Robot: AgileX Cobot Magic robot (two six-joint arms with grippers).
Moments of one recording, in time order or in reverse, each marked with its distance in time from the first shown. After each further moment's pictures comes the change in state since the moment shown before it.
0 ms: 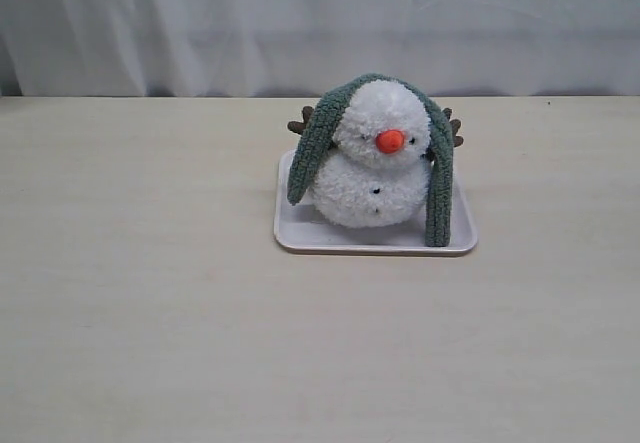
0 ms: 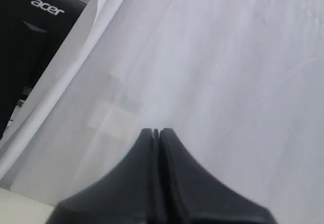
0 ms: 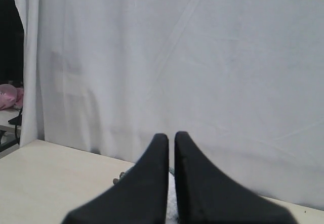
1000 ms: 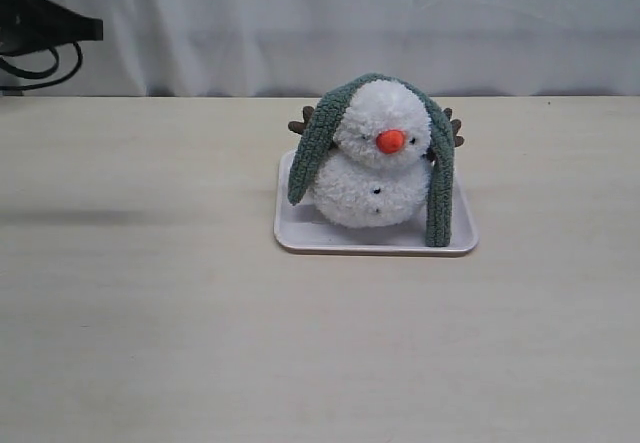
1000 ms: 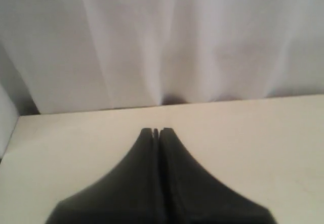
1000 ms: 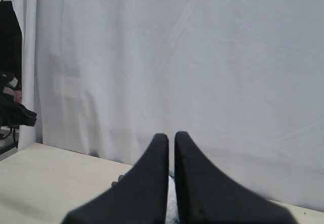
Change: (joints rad) left arm -0.070 1.728 -1.139 0.927 0.279 -0.445; right arm 0.000 0.000 0.007 0.000 -0.018 0.002
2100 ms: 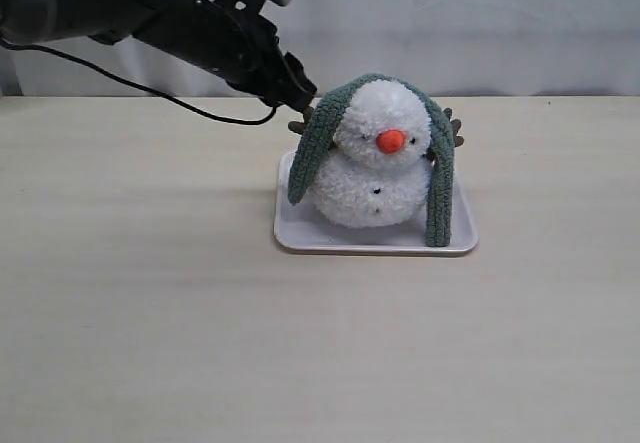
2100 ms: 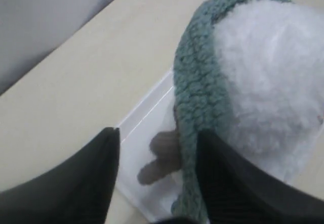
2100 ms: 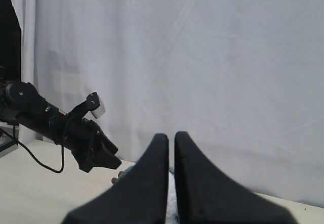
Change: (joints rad) left arm -0.359 0.275 -0.418 -1.524 0.458 1.751; right arm 0.000 0.000 0.012 0.000 0.000 0.000
